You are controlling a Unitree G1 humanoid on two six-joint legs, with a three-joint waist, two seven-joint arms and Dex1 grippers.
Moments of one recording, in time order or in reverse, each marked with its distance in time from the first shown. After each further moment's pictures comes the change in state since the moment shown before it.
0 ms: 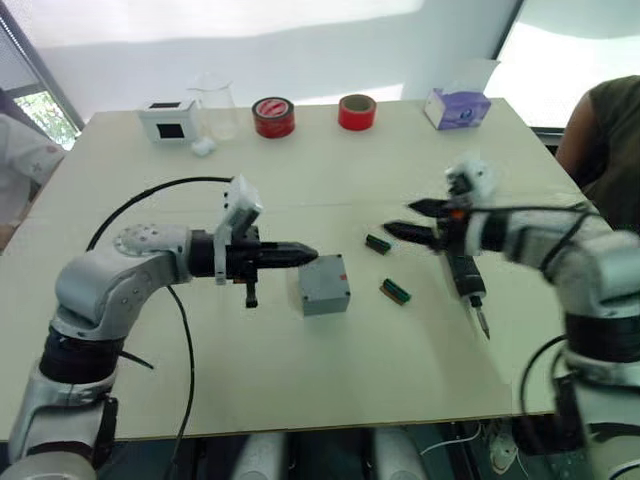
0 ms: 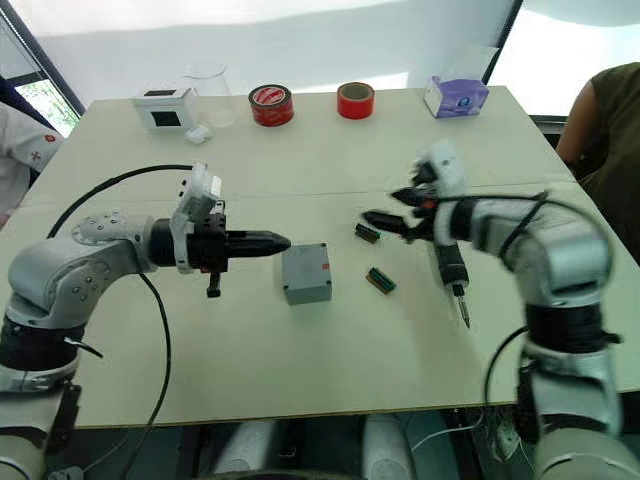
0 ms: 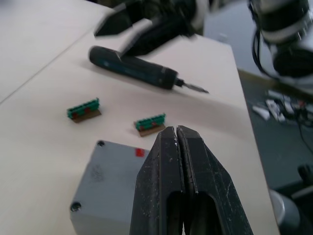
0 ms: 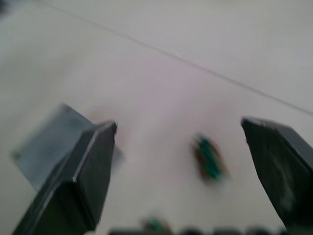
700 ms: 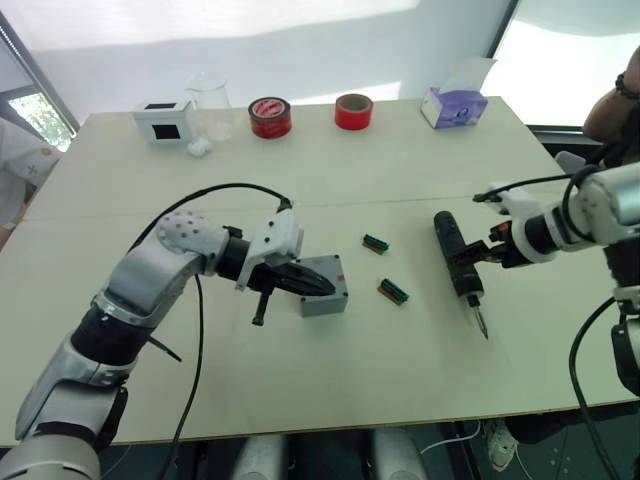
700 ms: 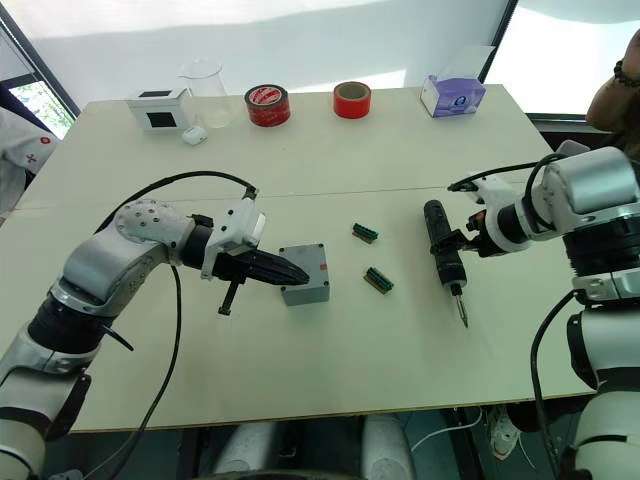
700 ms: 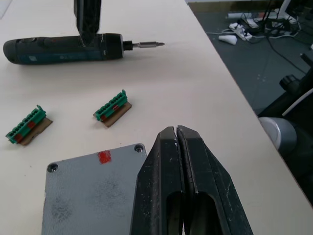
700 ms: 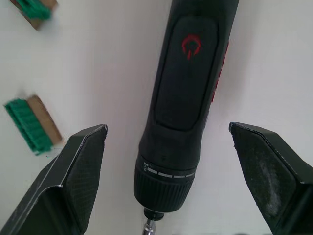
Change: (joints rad) left arm -0.078 -0.063 -0.223 0.134 0.279 -0.327 -0.221; right arm -0.295 -0.168 0.521 0.523 -0.015 0.306 0.030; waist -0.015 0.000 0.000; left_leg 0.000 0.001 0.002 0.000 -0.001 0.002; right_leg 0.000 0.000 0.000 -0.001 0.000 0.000
